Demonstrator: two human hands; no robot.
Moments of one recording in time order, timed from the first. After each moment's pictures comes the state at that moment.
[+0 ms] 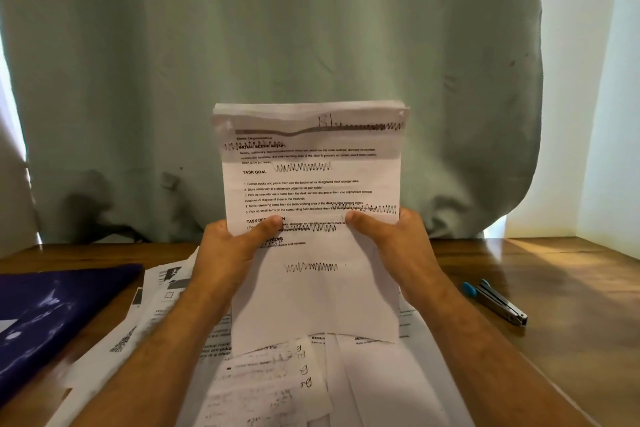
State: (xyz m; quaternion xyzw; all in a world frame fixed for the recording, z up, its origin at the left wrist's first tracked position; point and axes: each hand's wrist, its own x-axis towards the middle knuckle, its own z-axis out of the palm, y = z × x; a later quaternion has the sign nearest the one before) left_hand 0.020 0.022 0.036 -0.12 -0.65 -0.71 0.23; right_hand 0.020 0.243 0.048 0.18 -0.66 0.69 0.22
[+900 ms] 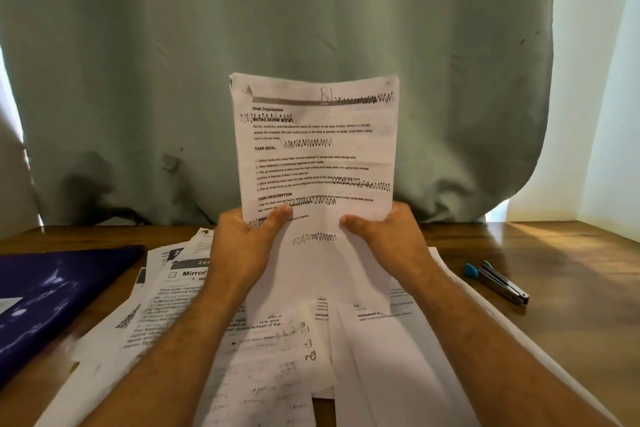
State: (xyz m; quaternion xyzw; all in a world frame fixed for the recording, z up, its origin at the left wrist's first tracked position) left_hand 0.015 0.031 0.020 -0.13 -0.68 -0.65 0.30; right_hand 0.008 0.238 0.030 0.14 -0.73 0.62 0.23
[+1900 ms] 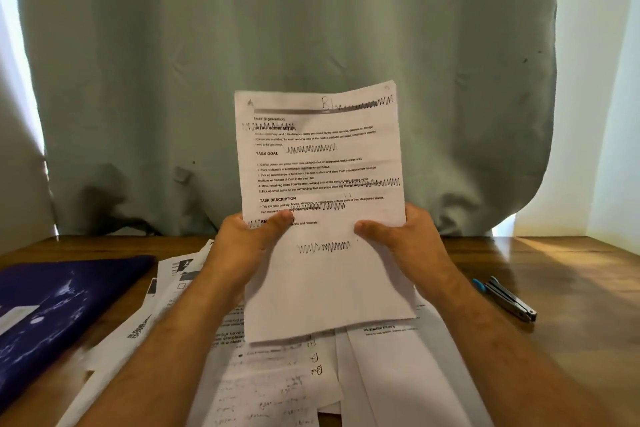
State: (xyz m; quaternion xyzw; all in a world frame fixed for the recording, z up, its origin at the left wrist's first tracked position) left_hand 0.013 0.015 0.033 -0.14 -0.62 -0.75 0.17; right_hand 0.008 0.252 0.040 0.22 -0.67 0.69 0.18
